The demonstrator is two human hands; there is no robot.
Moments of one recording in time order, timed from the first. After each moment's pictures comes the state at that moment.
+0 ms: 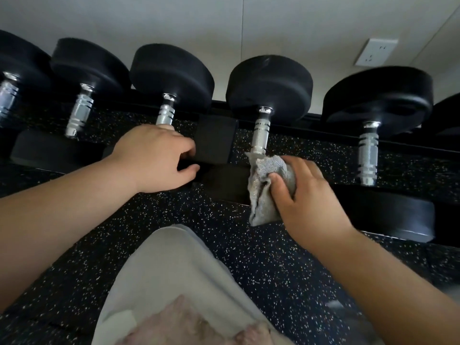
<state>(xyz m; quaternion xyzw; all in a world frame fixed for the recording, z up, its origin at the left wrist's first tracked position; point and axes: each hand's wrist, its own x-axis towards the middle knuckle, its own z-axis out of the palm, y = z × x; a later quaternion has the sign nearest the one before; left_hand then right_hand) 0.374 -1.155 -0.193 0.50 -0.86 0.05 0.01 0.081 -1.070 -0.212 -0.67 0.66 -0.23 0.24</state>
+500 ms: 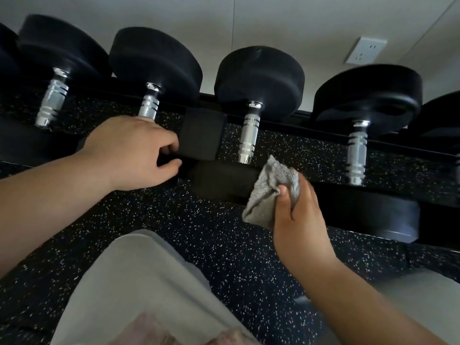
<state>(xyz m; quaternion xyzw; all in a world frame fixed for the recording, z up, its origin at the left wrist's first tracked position) 0.380 -1.156 -0.199 0.50 -0.87 0.02 0.06 0.084 -1.043 -0.238 -0.54 0.71 -0.31 0.34</state>
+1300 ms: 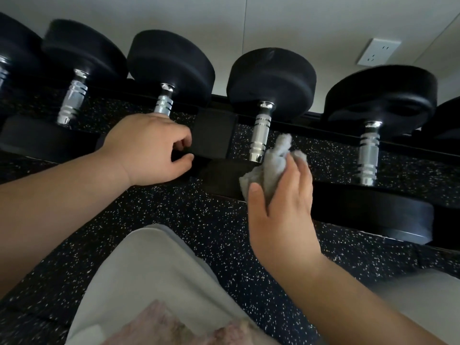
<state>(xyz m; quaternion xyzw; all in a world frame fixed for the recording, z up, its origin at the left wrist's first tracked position) 0.377 -1.150 -0.193 0.50 -0.86 0.01 0.10 0.132 -1.037 -0.211 -0.61 0.68 -0.30 0.28</state>
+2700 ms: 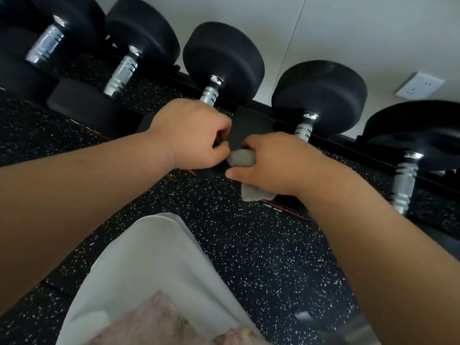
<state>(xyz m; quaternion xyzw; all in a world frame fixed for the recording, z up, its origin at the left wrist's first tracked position) 0.381 -1.147 -0.194 0.56 -0.82 0.00 0.10 0.180 -1.149 -0.171 -0.86 0.49 0.10 0.11</state>
